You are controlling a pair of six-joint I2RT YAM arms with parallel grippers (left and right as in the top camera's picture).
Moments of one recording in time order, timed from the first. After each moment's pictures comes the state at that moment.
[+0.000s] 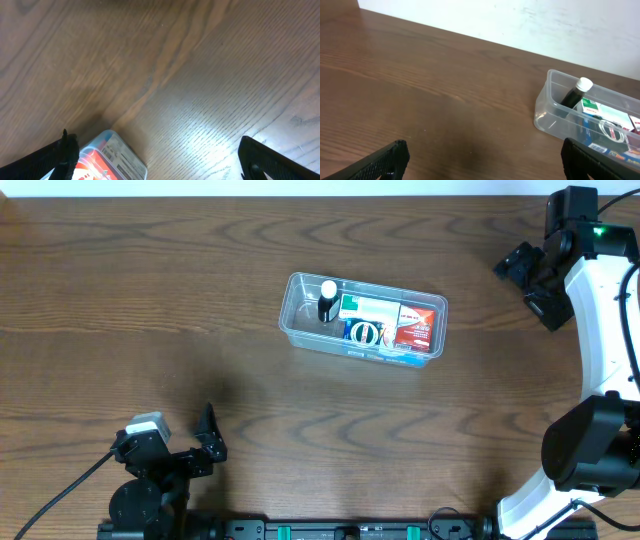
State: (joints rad) left arm -0.03 0.02 0.46 -0.75 -0.06 -0.26; right arm -0.11 1.86 1.76 -1.19 0.09 0.80
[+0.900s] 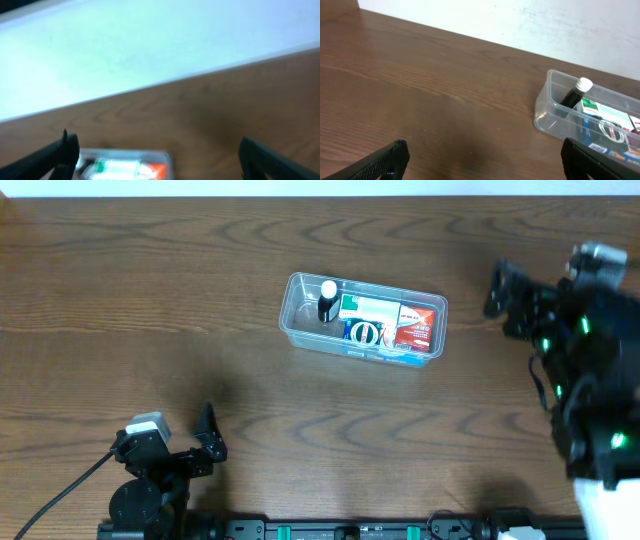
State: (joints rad) left arm -0.03 0.02 0.46 -0.75 -0.06 -0.26; right arm 0.06 0.93 1.07 -0.44 0.03 0.29
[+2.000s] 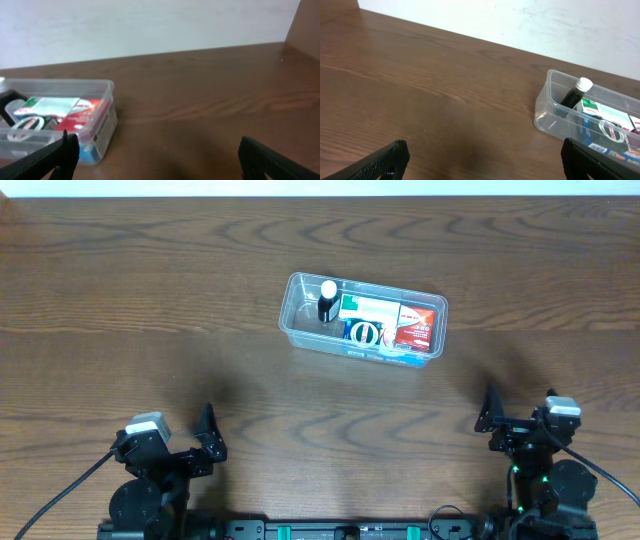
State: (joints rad) left arm -0.03 0.02 0.46 -0.75 -0.06 -0.26; right arm -0.22 0.02 0.16 -0.34 -0.16 0.09
